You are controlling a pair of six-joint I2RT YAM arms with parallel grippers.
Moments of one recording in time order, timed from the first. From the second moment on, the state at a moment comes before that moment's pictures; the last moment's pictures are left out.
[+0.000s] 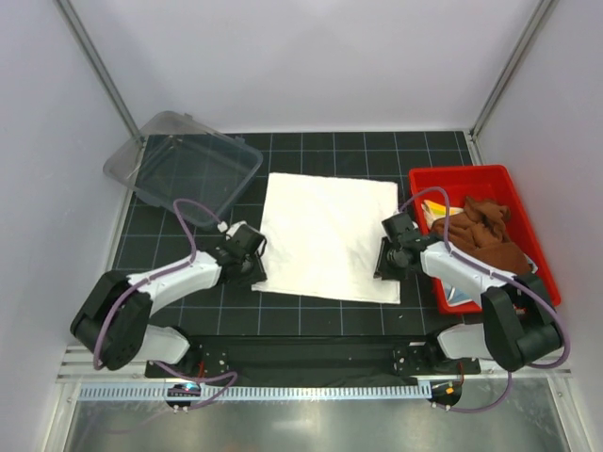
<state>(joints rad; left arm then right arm) -0.62 1.40 0.69 -0.41 -0.15 -0.87 0.38 1.34 0.66 -0.49 0.02 0.64</state>
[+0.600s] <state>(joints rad) -0.50 1.54 1.51 -0.52 -0.08 -0.27 0.20 1.83 1.68 -0.76 -0.28 0.15</state>
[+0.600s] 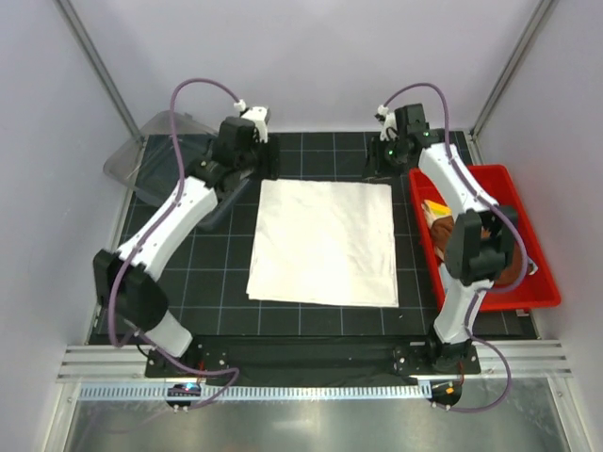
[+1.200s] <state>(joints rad) -0.33 2.30 2.15 -0.76 0.20 0.23 0.04 2.38 2.22 -1.02 -0.34 -0.28</state>
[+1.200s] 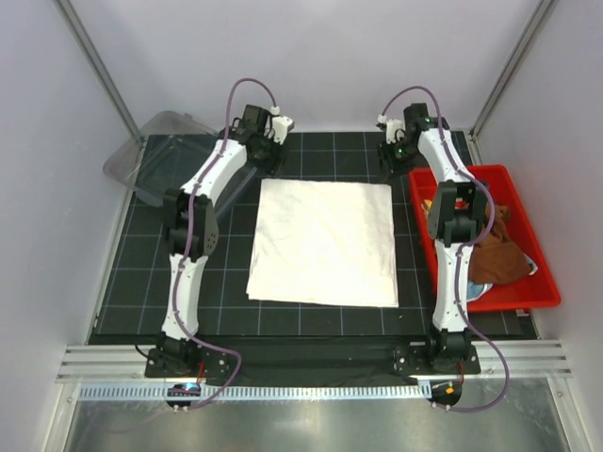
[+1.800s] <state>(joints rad) -0.32 2.44 2.32 -0.85 0.20 0.43 0.04 2.50 2.32 -1.10 -0.31 -0.50</state>
